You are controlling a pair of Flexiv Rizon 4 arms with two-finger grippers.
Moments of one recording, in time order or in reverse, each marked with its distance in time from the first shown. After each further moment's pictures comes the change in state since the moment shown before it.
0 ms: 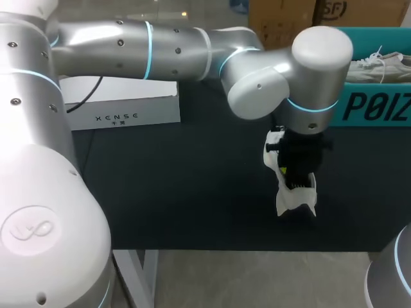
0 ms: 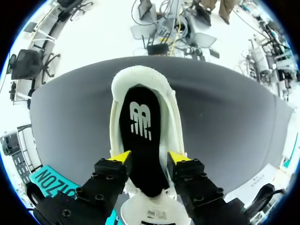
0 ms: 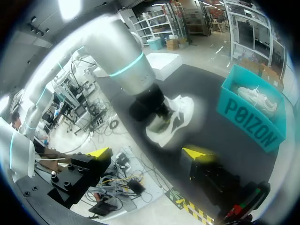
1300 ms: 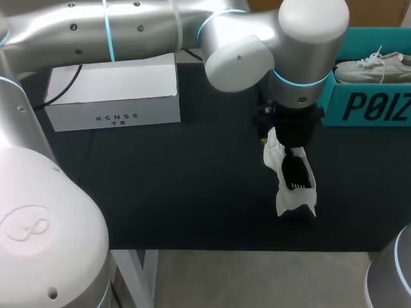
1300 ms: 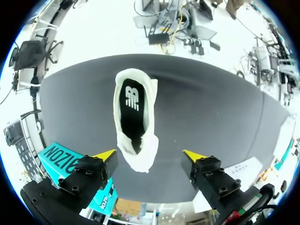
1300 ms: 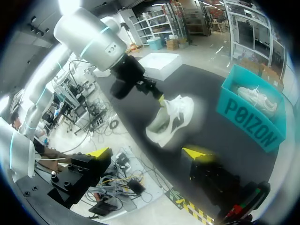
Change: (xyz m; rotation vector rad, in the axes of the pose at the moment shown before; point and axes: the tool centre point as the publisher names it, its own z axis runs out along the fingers) left arm 0.035 0.031 -0.097 -0.155 -0.015 -0.040; right arm 0.000 0.000 0.000 0.000 0.000 0.000
